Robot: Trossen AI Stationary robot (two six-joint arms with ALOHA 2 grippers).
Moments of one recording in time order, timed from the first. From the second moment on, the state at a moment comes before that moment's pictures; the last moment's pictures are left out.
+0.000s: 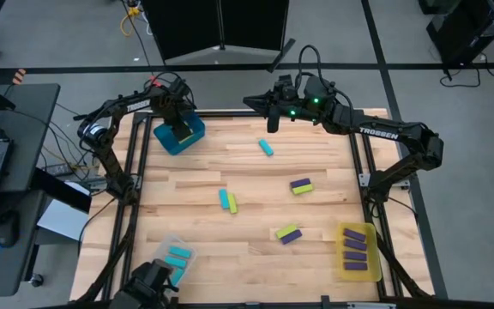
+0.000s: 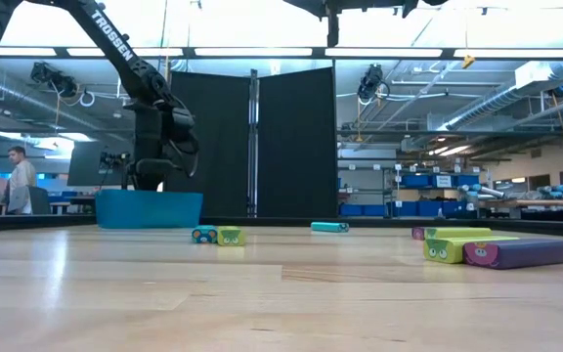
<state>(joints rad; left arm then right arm) 1.04 1.75 1.16 -0.83 -0.06 0.44 -0.39 1.49 1.31 0.25 -0.22 0.48</state>
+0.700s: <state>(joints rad) 1.00 1.28 1.16 -0.75 0.10 0.28 -0.39 1.48 1.31 -0.08 -0.17 0.46</state>
